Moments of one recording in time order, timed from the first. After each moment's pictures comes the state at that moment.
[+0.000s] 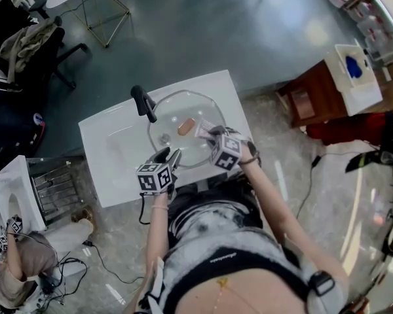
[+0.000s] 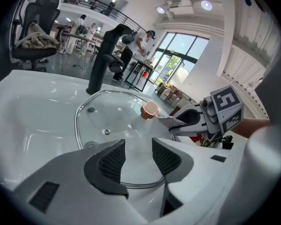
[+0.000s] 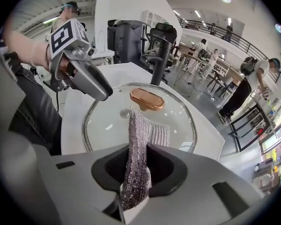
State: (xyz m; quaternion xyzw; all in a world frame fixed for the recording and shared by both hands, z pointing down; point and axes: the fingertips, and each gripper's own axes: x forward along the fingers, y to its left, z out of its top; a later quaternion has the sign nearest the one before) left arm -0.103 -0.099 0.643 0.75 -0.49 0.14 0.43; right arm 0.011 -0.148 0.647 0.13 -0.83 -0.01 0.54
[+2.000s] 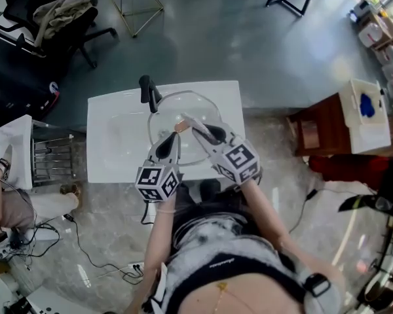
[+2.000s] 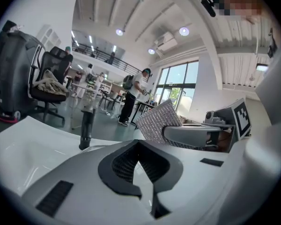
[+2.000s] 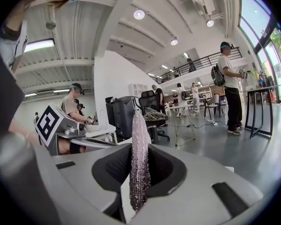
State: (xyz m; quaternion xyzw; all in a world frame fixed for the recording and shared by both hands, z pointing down) left arm -0.055 -0.135 0.491 0.74 -0.64 0.00 0.23; right arm -0.008 -0.164 0.474 0.15 -0.98 0.09 0.13
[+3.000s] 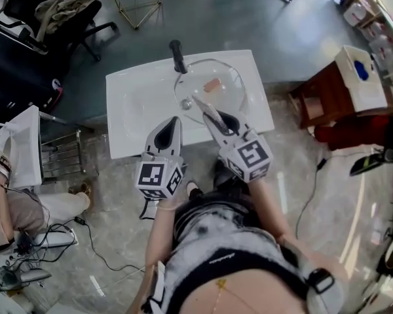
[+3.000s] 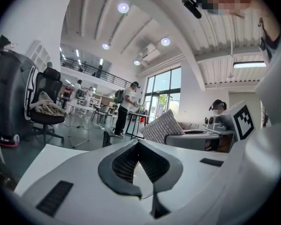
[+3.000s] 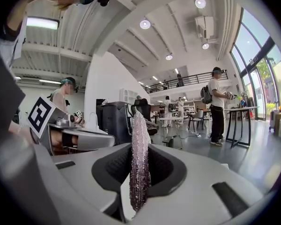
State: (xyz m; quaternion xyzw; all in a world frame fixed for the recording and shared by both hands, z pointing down) left arm -0.138 0.026 0.418 0.78 -0.61 0.00 0.13; right arm -0.069 -0.004 0.415 0.26 -0.96 0.03 0.09
